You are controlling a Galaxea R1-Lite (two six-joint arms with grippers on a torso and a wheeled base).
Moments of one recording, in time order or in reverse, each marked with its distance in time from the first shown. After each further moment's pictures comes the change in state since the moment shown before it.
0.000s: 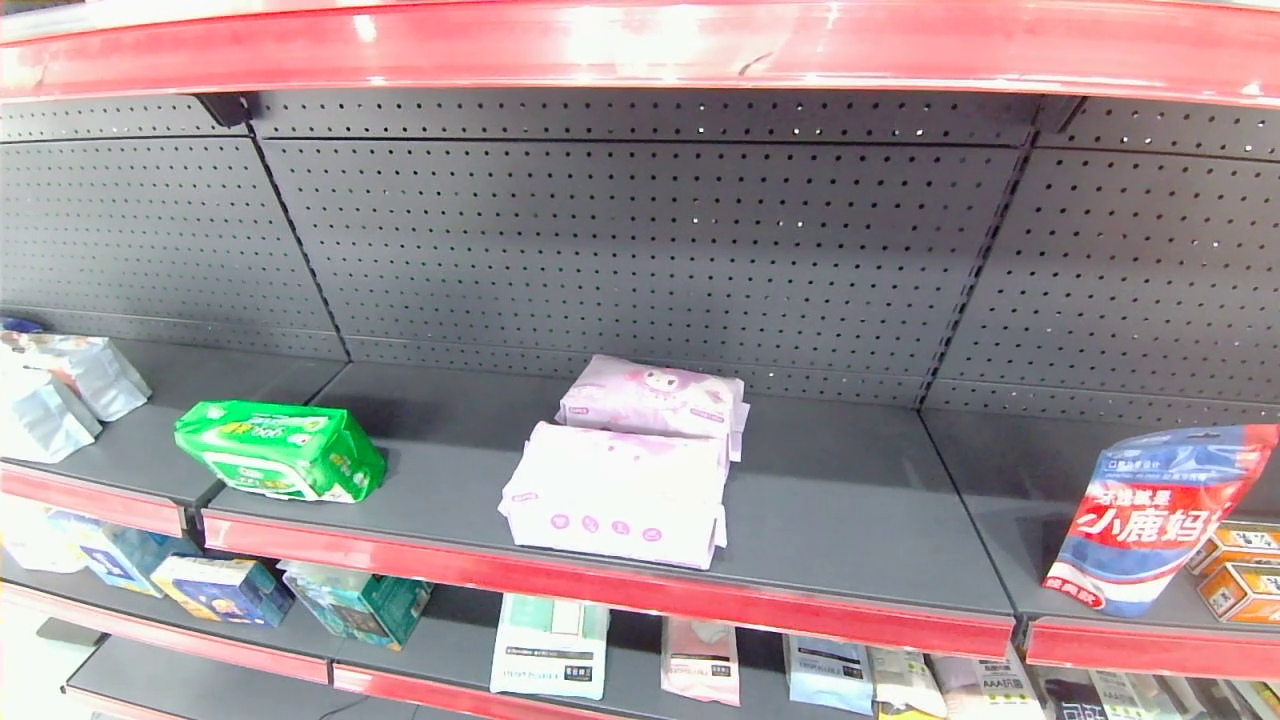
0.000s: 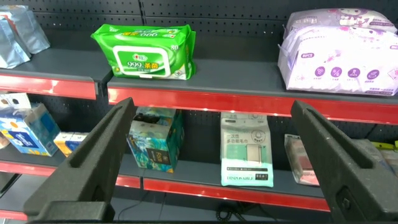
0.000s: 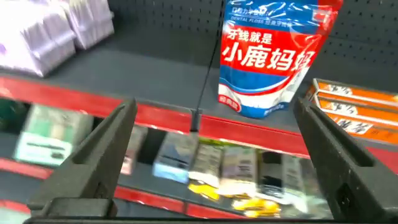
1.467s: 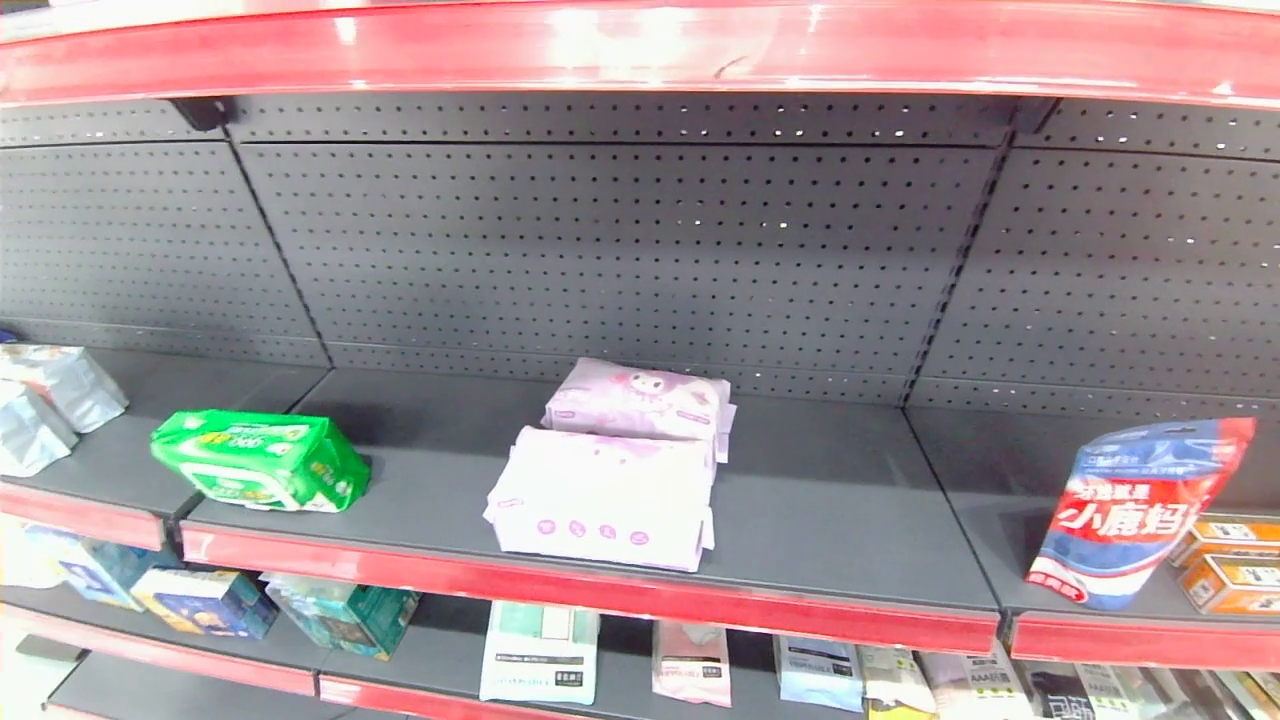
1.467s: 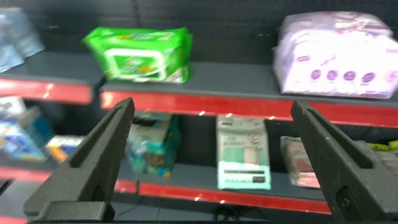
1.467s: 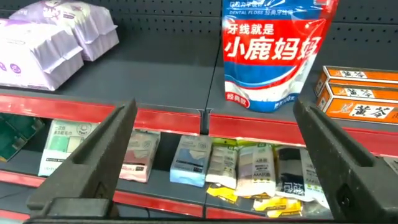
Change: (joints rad) left arm 0.001 -0.004 0.000 0.000 -0.003 -0.003; right arm -0.010 -0.039 0.036 -0.007 0.006 0.087
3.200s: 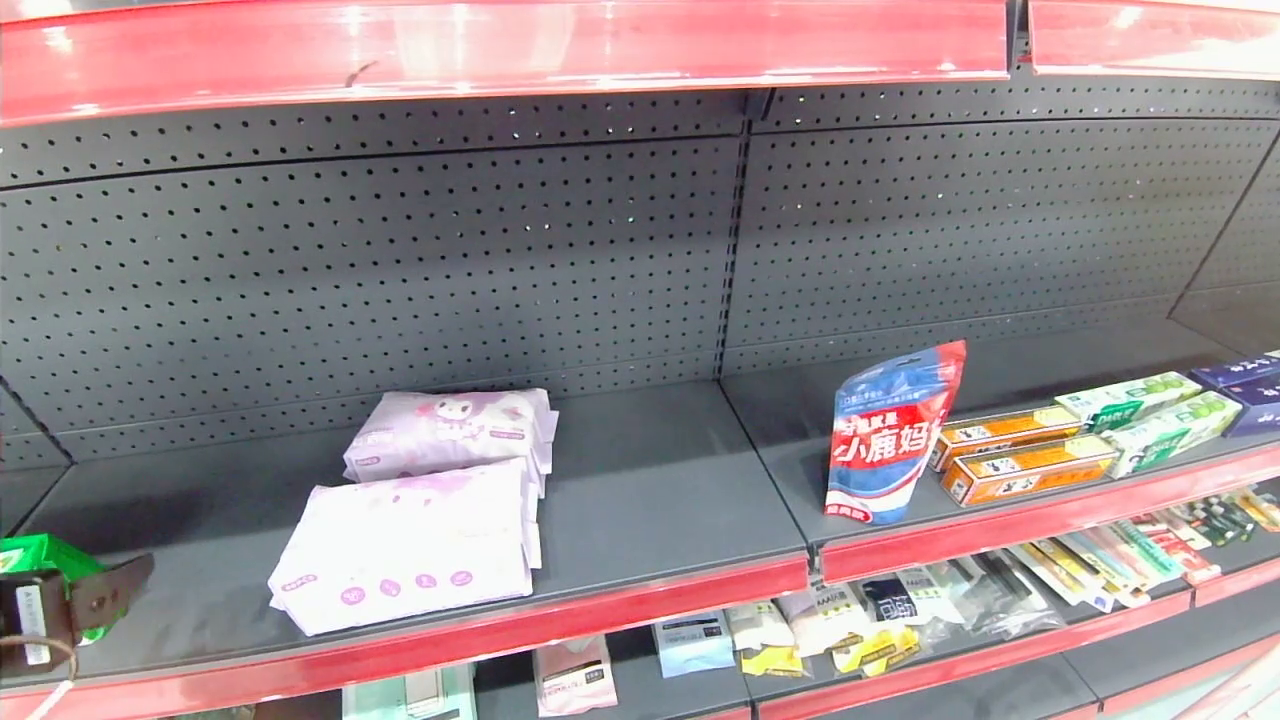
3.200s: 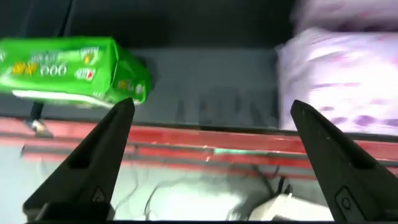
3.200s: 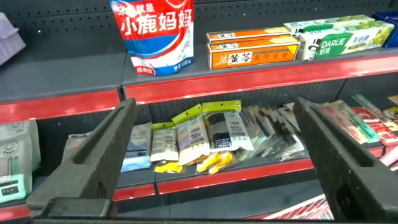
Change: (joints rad) left arm 0.205 1.054 -0.434 -0.044 0.157 0.035; right arm 0.000 0.000 0.000 0.000 0.001 0.002
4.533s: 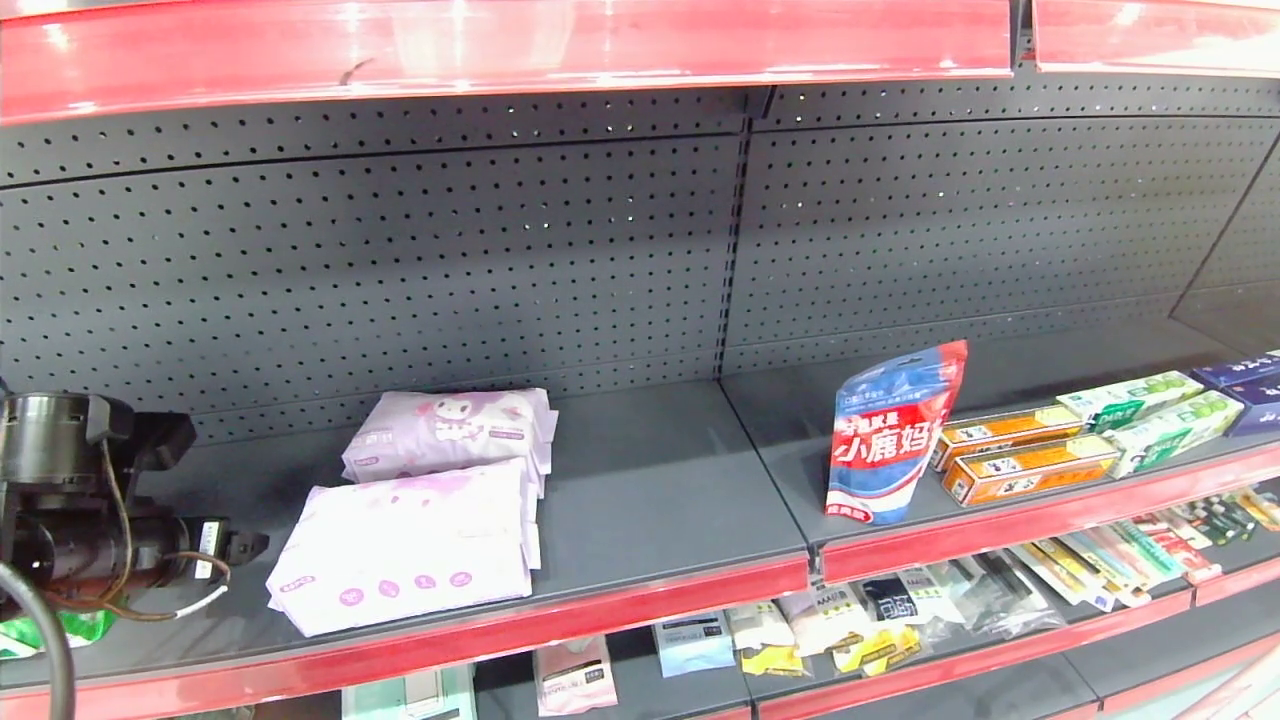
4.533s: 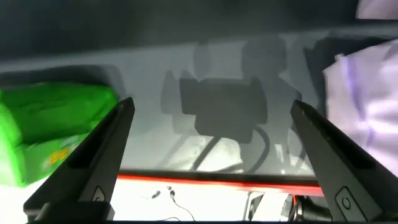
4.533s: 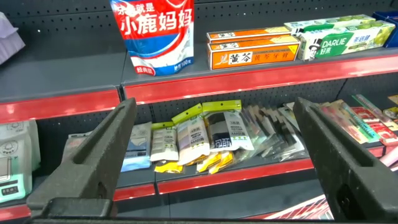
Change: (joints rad) left arm -0.004 0.600 -0.115 -0.237 -0.013 0.100; right arm 0.000 0.000 0.000 0.000 0.000 0.000
